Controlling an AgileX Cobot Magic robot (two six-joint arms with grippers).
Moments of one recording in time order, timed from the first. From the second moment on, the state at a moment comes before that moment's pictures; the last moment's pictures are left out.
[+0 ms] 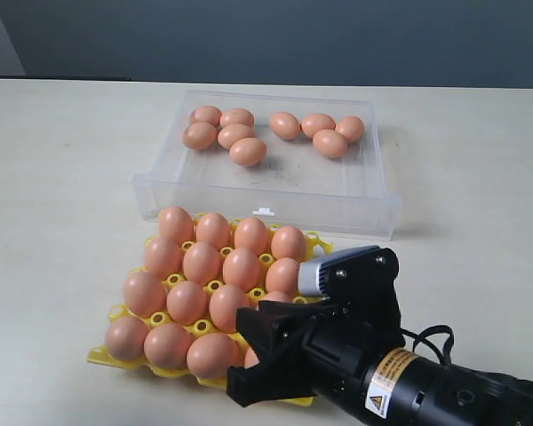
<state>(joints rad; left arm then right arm) -0.07 0.00 0.00 0.00 0.32 0.06 1.23 1.60 -0.32 0.48 -0.79 0.30</state>
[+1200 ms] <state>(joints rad) -0.07 0.00 0.00 0.00 0.32 0.06 1.23 1.68 -0.59 0.25 -0.25 0.34</state>
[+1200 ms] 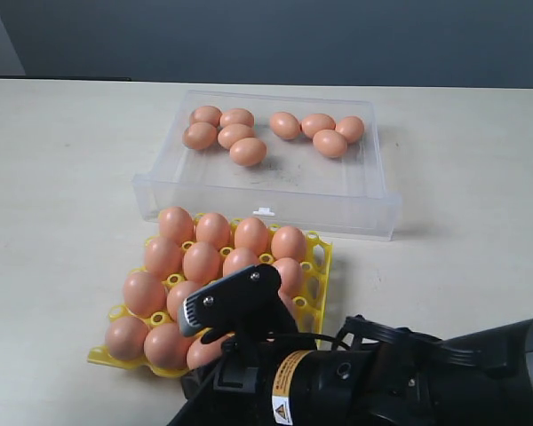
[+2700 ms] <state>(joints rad) -0.07 0.00 0.00 0.00 0.32 0.06 1.23 1.74 -0.75 0.35 -0.20 0.26</state>
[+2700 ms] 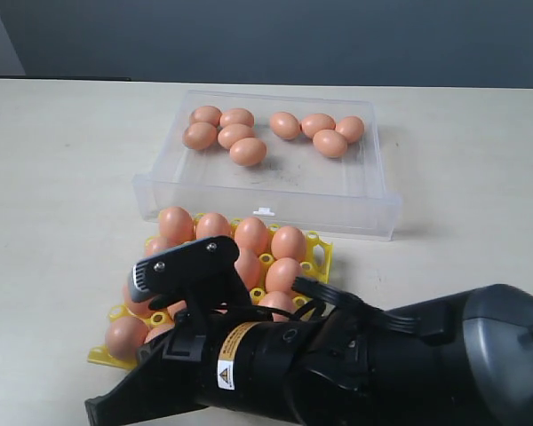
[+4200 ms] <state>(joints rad) -0.07 0.00 0.00 0.00 0.32 0.06 1.18 1.73 -0.77 0.38 -0.10 0.24</state>
